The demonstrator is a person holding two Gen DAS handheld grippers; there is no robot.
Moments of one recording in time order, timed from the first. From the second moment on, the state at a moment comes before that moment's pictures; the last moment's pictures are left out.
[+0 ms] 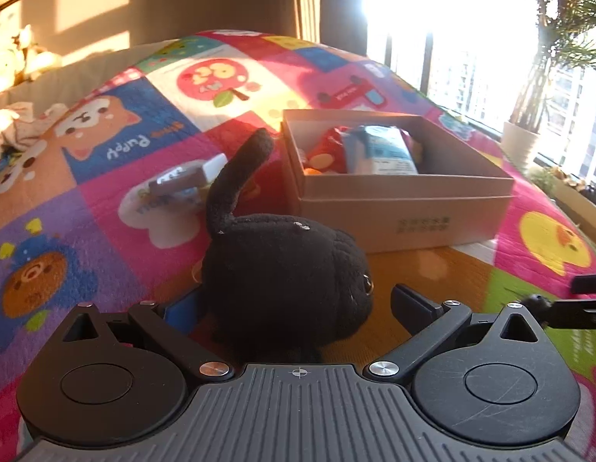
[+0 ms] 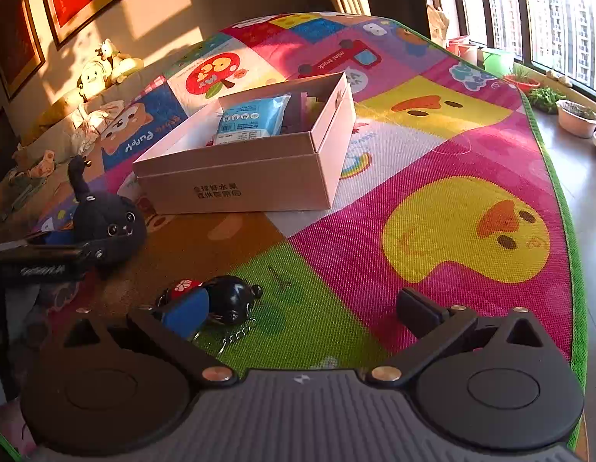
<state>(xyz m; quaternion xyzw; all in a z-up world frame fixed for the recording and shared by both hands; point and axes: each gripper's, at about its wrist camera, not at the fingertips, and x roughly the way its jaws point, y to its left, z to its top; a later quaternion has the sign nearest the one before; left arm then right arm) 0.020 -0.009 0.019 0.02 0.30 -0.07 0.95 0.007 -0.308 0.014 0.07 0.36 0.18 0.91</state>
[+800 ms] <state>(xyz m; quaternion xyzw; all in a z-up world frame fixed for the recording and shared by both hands) -0.050 0.007 0.023 0.02 0.30 -0.08 0.95 -0.011 -0.227 0.021 -0.08 0.34 0.21 0.92</state>
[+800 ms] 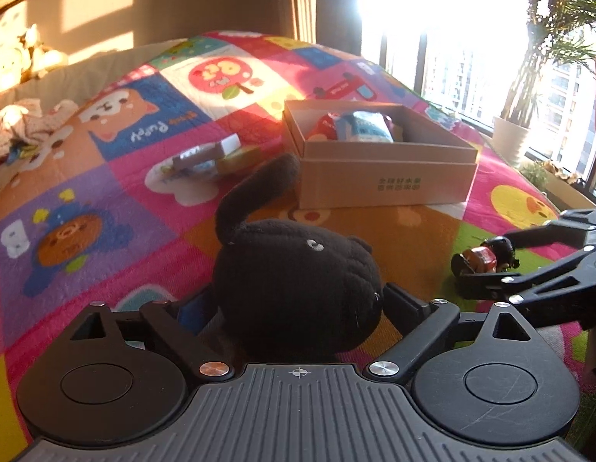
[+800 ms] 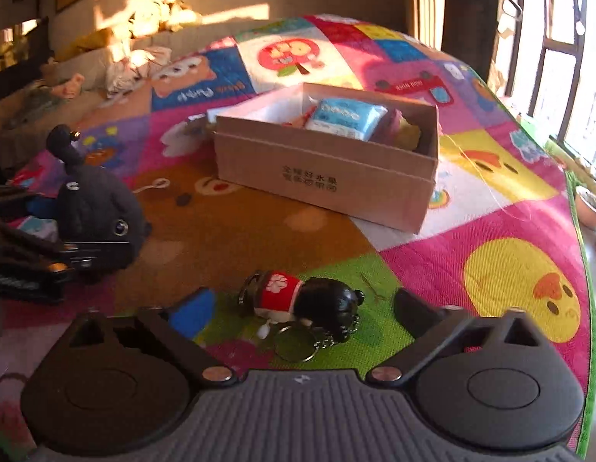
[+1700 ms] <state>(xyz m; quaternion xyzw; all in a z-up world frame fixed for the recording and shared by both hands) 0.015 -0.068 0.171 0.02 0.13 -0.18 0.98 -0.057 -0.334 0.205 -0.03 0.05 0.19 0.98</state>
